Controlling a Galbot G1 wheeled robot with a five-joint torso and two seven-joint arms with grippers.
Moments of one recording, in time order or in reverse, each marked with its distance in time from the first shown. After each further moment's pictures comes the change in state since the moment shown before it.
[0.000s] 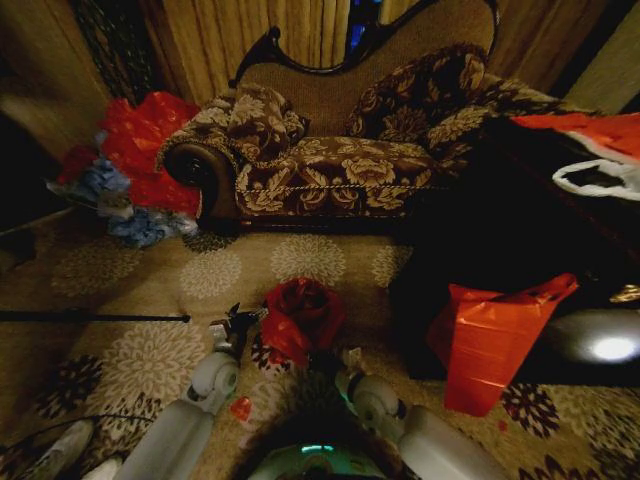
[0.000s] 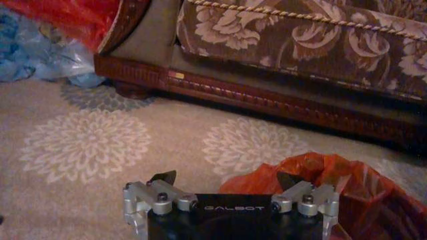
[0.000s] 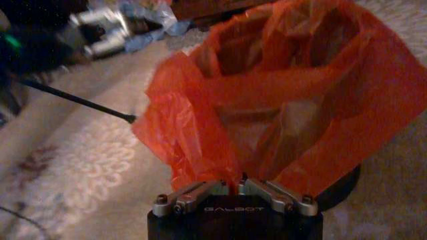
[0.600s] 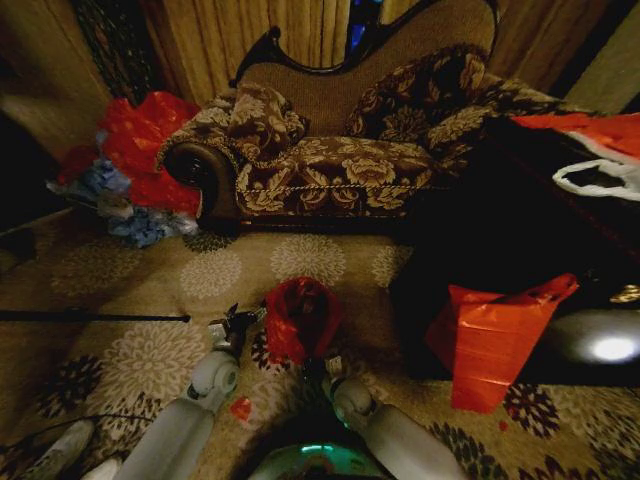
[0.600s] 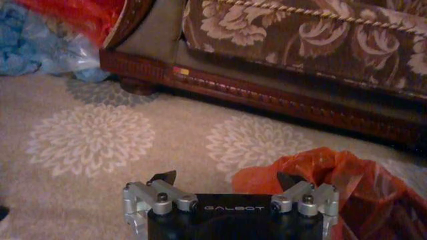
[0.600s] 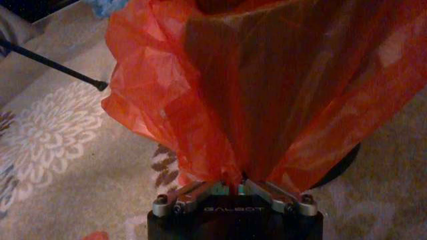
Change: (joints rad) left arm 0.001 -0.020 -0.009 0.018 0.002 0.002 -0.002; right arm 0.031 0.126 -0.015 -0.266 -0.109 0.046 -0.057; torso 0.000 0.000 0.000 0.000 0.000
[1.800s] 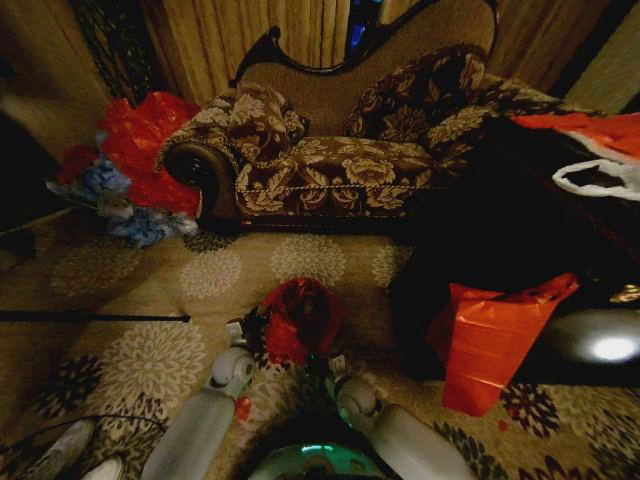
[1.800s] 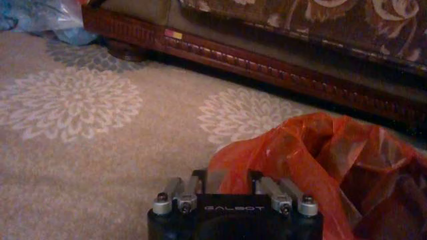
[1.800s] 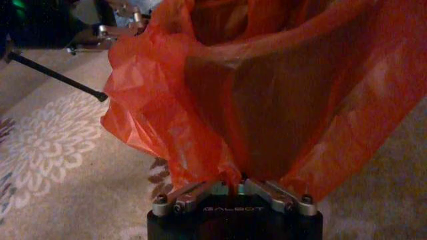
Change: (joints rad) left arm -0.103 -0.089 0.054 0.187 0.012 0.000 0.041; right arm -0.001 -0.051 -0.004 0.074 -0.002 0.010 0.023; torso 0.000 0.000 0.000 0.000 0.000
